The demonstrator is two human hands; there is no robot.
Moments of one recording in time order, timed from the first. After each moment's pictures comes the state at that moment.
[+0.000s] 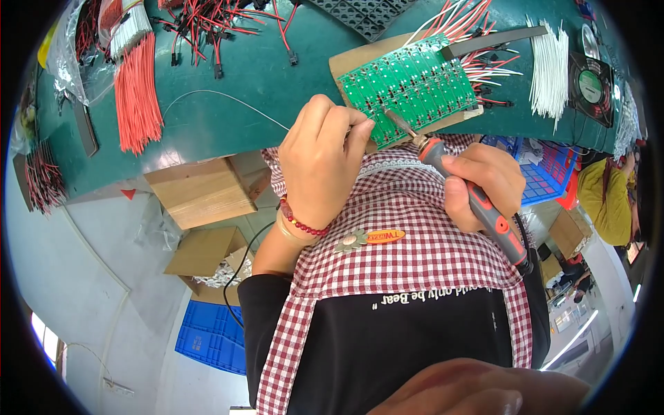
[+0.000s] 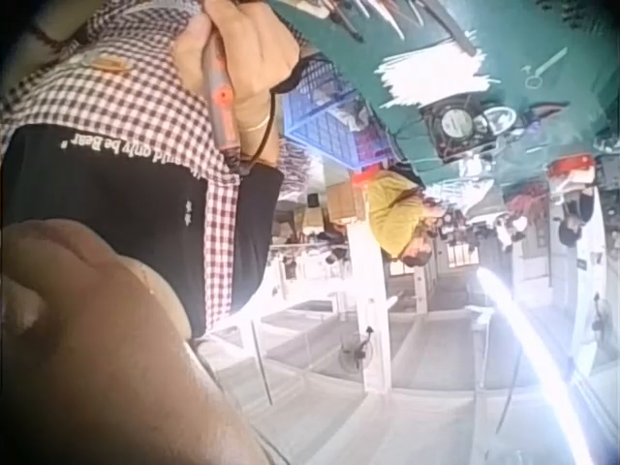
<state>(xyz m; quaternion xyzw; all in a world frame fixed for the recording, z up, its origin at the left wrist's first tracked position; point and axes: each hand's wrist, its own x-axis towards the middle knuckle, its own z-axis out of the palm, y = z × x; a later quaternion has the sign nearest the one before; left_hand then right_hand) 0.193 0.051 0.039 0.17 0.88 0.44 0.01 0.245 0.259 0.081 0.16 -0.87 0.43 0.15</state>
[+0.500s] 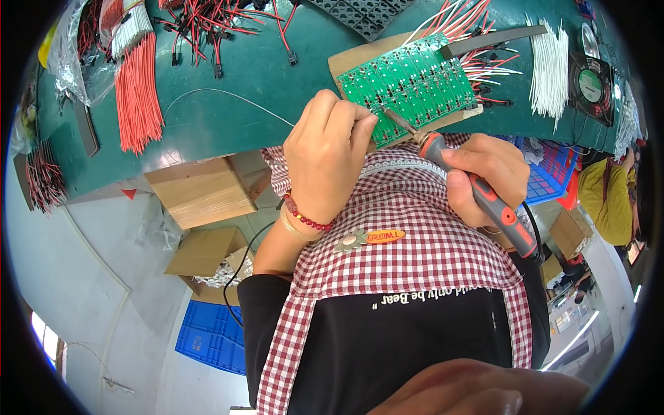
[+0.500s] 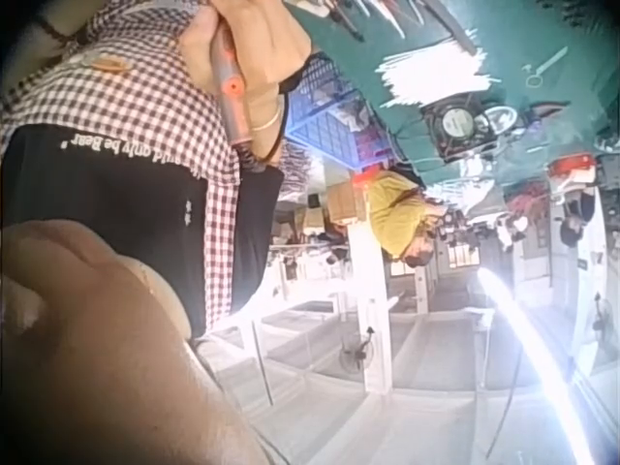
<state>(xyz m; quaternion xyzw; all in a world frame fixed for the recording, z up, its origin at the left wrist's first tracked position) 0.192 0.057 0.034 0.17 0.89 0.42 0.00 0.235 0.264 0.083 0.18 -0.86 0.46 0.12</state>
